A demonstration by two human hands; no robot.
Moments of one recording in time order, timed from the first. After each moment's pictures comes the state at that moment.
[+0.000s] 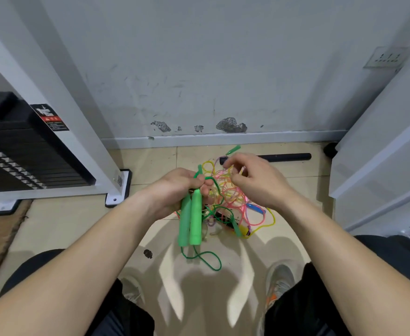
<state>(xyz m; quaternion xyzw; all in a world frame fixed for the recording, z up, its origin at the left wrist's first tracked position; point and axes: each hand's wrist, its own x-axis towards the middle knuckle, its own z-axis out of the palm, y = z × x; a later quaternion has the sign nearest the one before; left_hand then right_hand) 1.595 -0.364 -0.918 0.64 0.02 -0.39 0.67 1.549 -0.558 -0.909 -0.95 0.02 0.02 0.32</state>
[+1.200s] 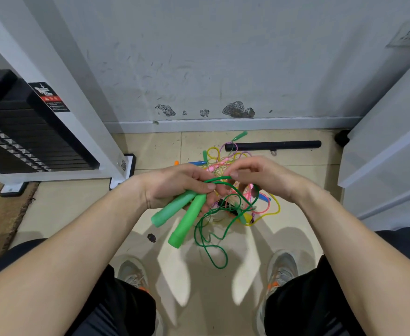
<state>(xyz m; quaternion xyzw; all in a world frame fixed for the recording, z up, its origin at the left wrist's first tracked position) 1.592 -0.341 -0.921 0.59 -0.15 -0.54 0.57 1.551 -0.577 -0.941 -0.77 -0.04 0.22 0.60</state>
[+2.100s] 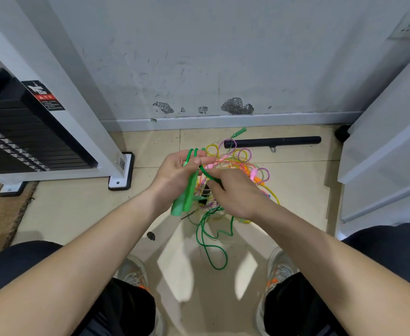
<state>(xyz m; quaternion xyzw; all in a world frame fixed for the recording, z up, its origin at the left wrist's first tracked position) 1.590 -0.360 -0.957 0.72 -0.08 -0.20 0.66 1.535 -0.516 -0.956 -0.93 -0.07 0.08 0.36</state>
